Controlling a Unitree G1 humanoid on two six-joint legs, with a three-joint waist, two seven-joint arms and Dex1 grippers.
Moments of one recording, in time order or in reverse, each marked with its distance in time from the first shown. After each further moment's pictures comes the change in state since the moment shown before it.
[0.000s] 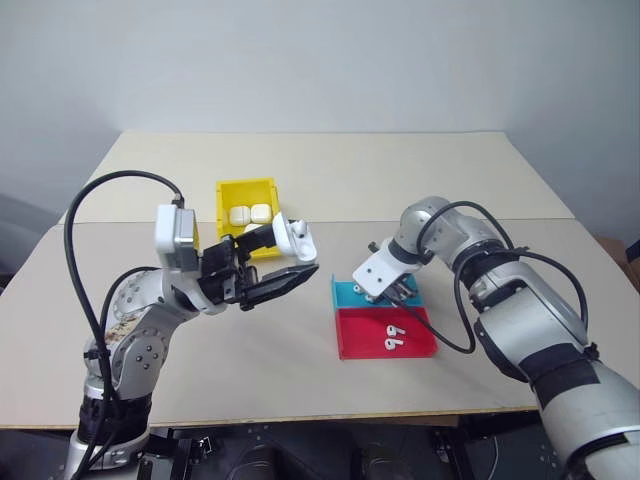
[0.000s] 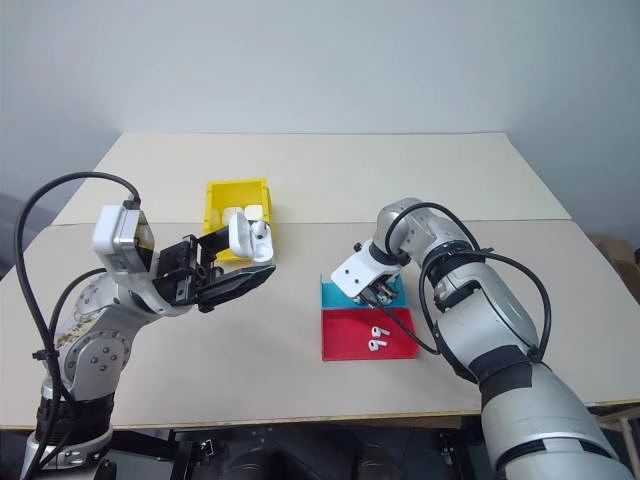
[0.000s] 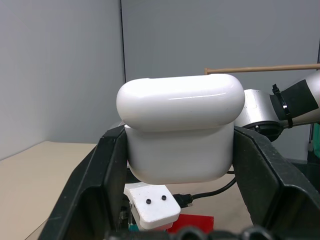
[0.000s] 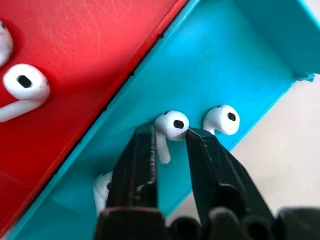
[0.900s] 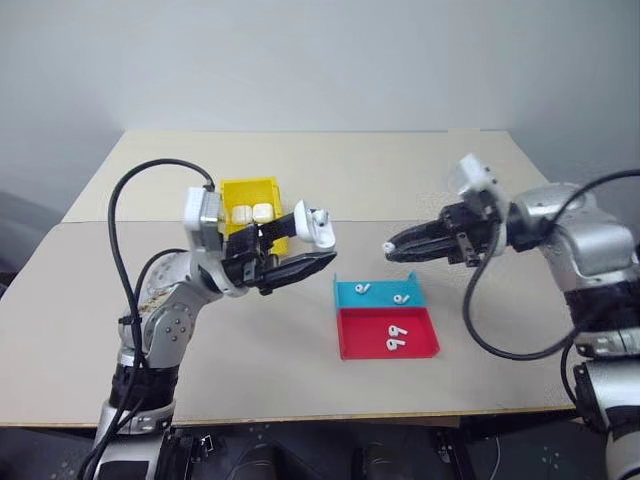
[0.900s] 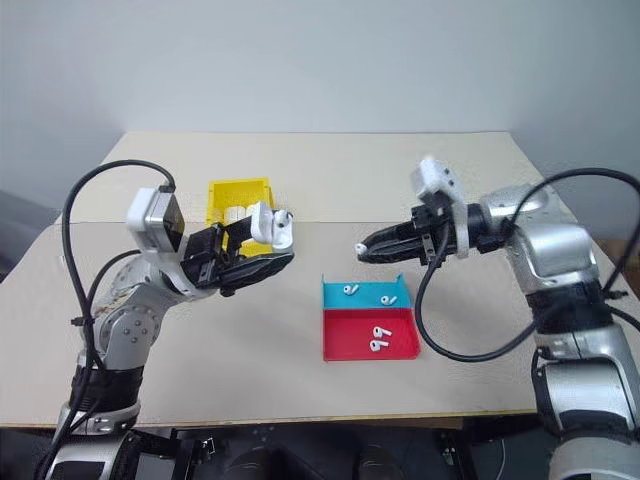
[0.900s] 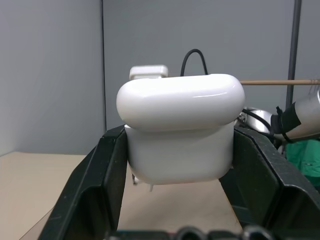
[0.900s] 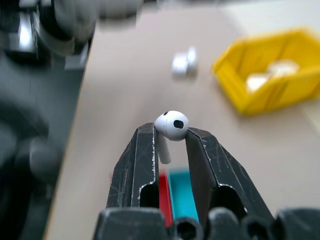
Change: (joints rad) left arm -0.175 -0.087 -0.085 0.201 0.014 -0.002 -0.098; right arm 0.473 -0.346 -0.627 -1.139 1.136 1.419 -0.113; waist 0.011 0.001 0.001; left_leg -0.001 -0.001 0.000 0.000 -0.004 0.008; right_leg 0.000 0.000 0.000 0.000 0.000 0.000
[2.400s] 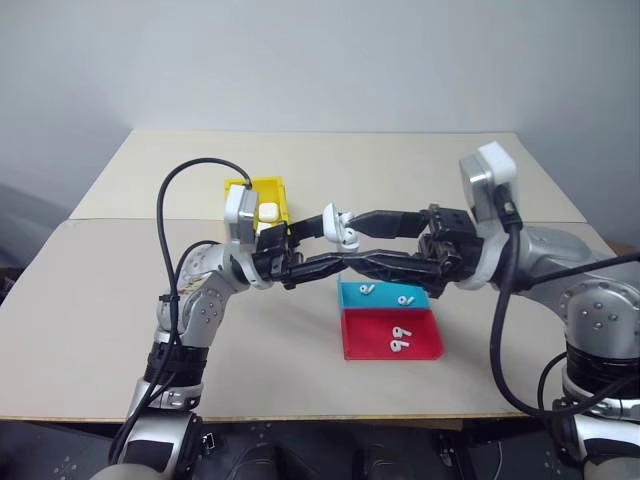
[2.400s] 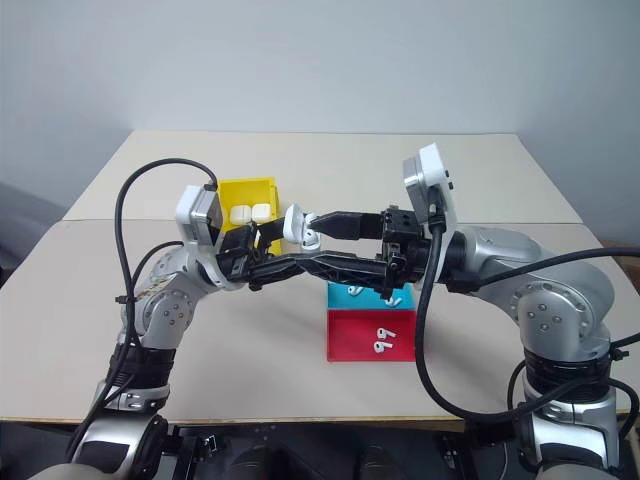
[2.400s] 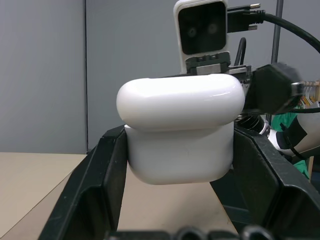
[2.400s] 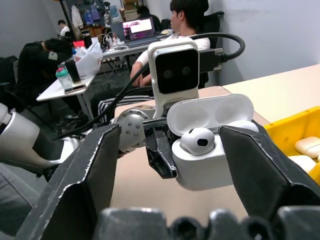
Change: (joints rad) left arm -0.079 -0.090 -0.050 0.156 0.087 -0.027 -0.089; right arm 0.152 0.076 -0.121 -0.442 0.438 0.201 -0.536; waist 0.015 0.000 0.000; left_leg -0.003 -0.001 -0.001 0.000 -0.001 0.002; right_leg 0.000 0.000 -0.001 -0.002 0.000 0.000
